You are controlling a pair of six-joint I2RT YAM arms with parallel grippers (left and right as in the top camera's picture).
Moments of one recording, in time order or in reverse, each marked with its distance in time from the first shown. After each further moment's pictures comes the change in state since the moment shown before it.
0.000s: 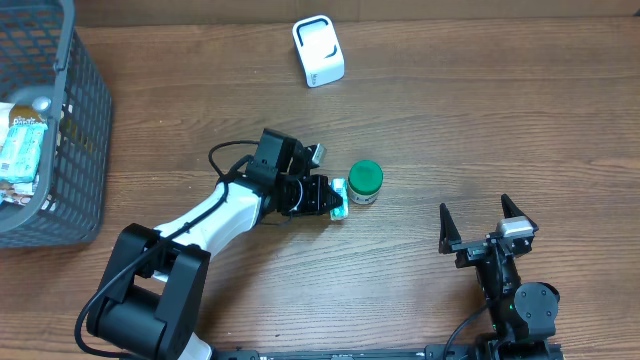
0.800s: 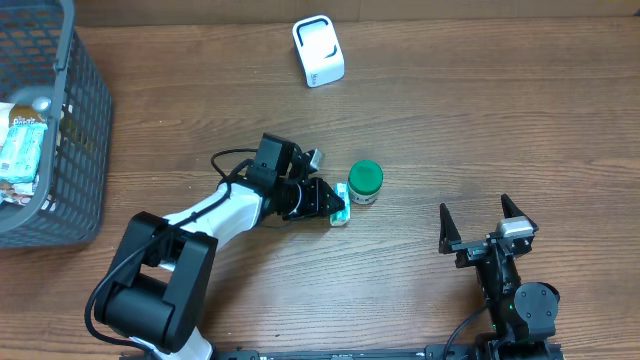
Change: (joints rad) left arm 0.019 0.055 -0.020 0.042 0.057 -0.053; right arm 0.000 0.000 0.000 0.000 0.000 0.000
